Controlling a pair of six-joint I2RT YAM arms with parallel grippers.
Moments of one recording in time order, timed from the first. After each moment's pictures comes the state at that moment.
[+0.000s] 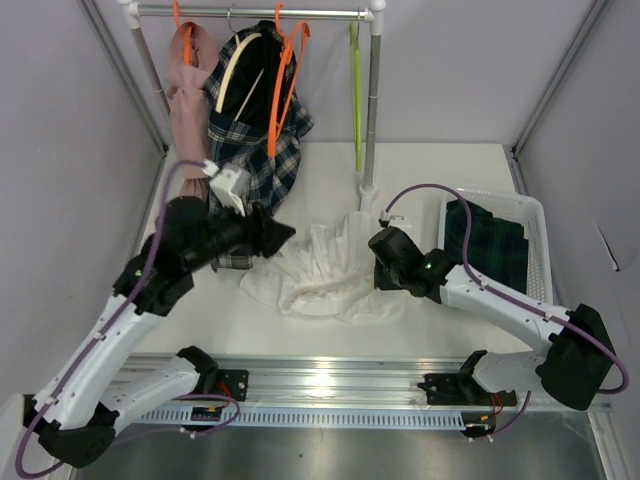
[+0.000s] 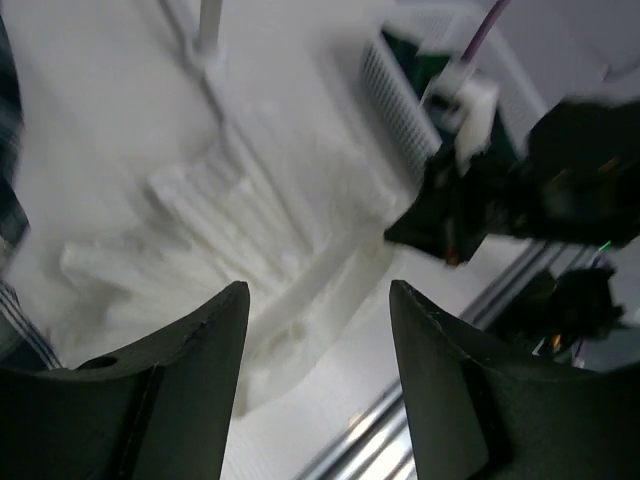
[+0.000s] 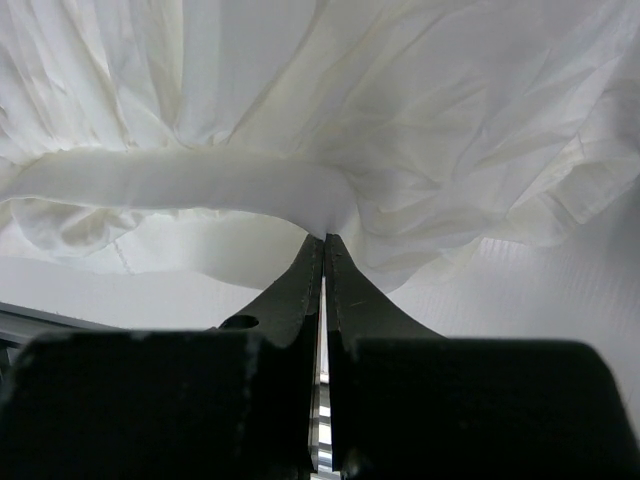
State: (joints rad) left arm -0.58 0.86 1.05 -0.52 0.20 -0.34; right arm 0.83 1.27 0.94 -0.61 0.29 0.67
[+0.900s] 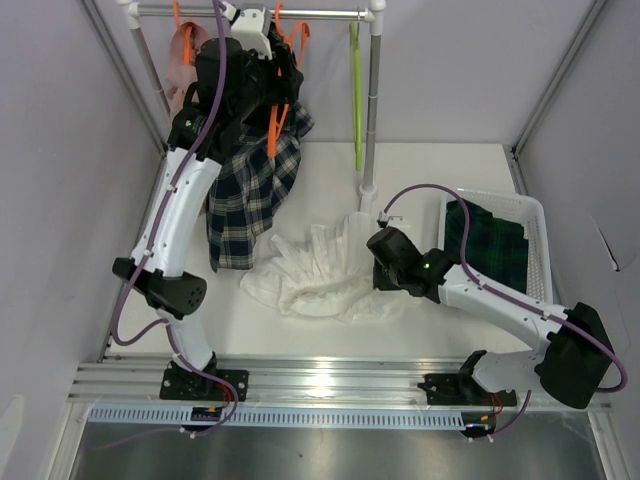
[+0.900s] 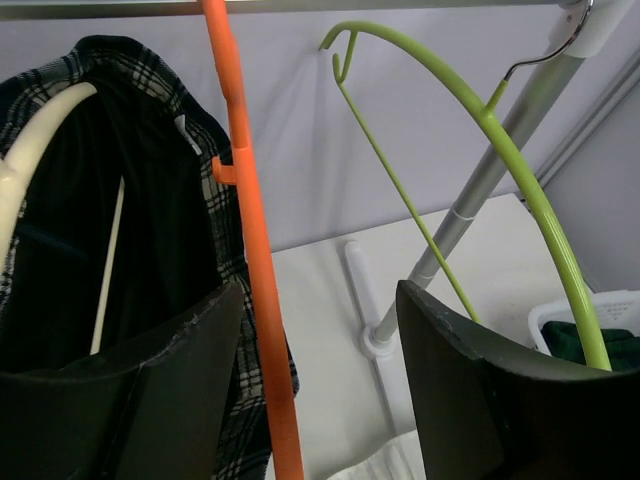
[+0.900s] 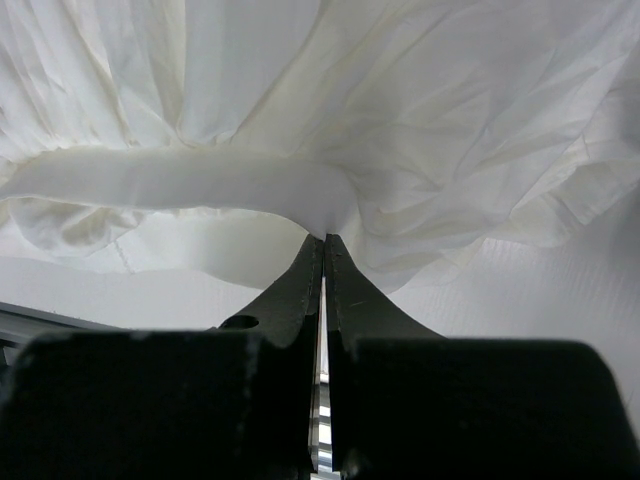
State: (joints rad) left arm -0.41 1.83 2.37 -0.62 -0.02 -0.14; right arm 0.84 1.28 0.94 -0.61 0.29 0.67
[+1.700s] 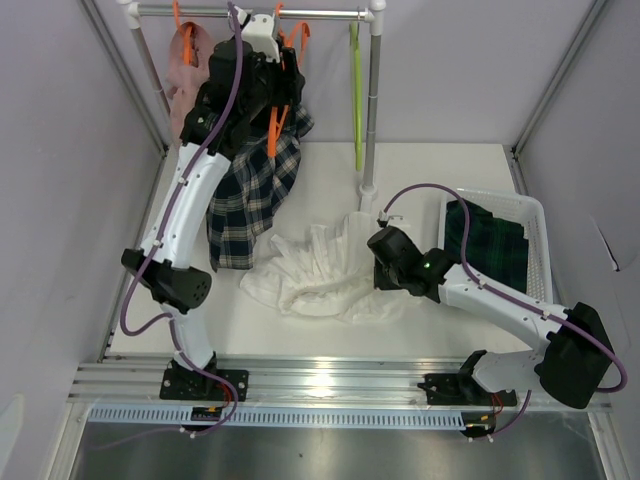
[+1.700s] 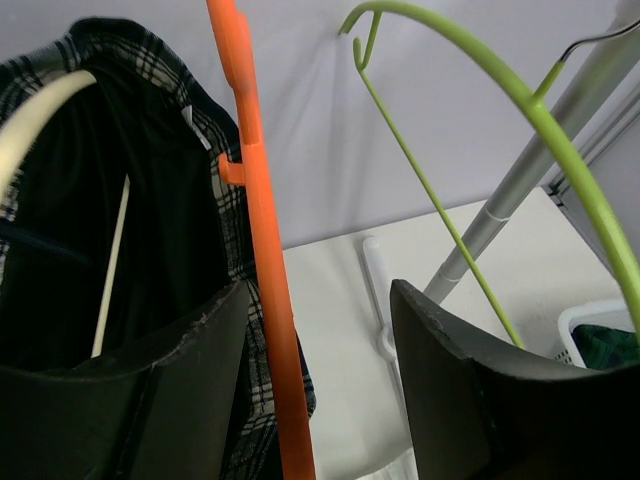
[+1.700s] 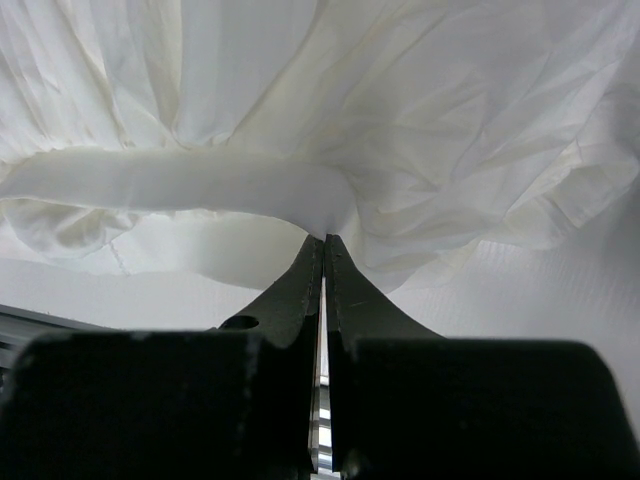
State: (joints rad) left arm -0.41 1.88 2.37 -0.60 -0.05 -0.11; right arm 0.83 1.28 0.94 -0.61 0.29 0.66
